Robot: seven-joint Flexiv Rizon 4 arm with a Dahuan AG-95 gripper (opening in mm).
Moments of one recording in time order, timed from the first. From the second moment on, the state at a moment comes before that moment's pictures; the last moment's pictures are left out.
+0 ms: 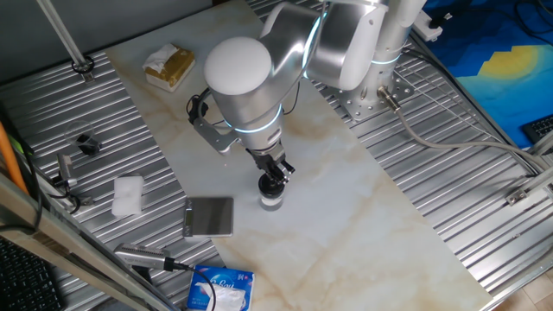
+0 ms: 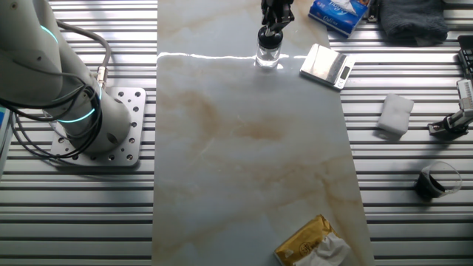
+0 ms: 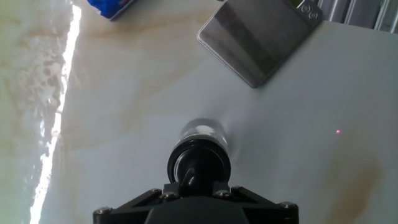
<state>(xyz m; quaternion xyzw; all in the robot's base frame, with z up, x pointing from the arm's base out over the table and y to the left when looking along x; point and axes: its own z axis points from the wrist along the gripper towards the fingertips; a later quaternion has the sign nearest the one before) 0.437 0.207 0.139 0.14 -0.99 -0.02 0.08</state>
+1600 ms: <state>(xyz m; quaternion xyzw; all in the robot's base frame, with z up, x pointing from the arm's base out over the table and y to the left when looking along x) 0.438 0.209 0.140 0.17 -0.99 -0.02 0.02</state>
